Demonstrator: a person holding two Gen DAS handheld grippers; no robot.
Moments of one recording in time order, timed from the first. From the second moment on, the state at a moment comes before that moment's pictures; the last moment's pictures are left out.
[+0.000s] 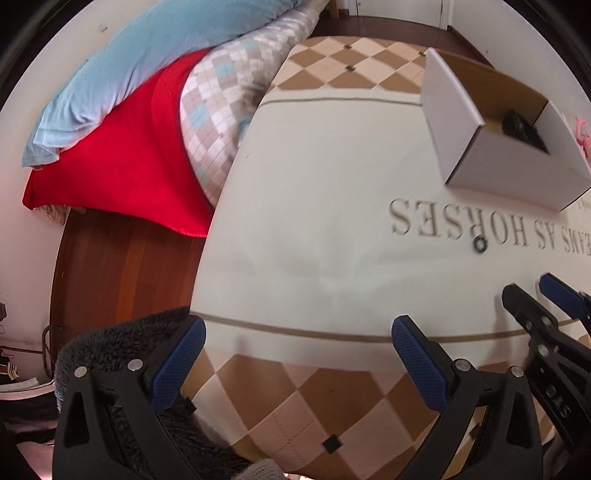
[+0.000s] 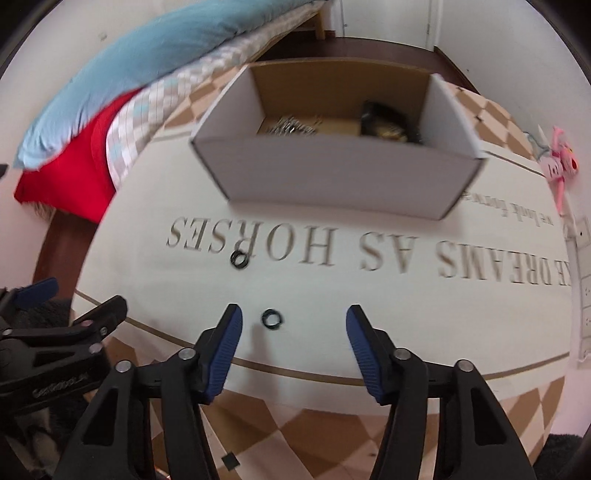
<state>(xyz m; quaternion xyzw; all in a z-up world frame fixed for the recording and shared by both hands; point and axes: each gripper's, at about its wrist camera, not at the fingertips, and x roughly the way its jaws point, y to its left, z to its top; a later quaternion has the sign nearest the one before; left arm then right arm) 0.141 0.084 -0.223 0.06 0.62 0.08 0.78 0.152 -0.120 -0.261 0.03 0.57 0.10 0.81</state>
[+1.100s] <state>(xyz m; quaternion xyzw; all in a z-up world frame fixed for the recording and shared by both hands) 0.183 -0.013 -0.238 0.04 0.60 -0.05 0.80 0.161 -0.249 -0.255 0.12 0.54 -0.03 0.83</state>
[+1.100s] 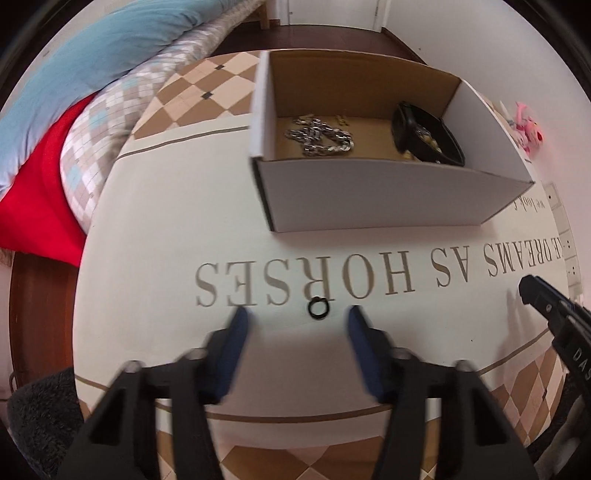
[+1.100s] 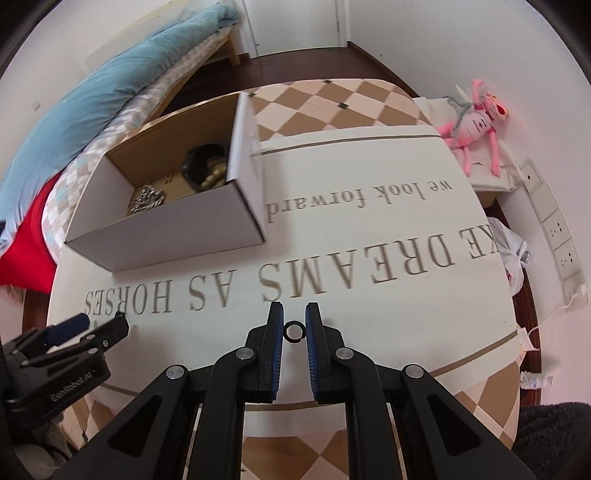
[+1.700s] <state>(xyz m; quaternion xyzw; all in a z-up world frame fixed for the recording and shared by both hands) 0.180 -0.020 -0.217 0.03 0.58 -0.08 0.81 0.160 -0.251 -0.238 0.14 0.53 -0.01 0.84</state>
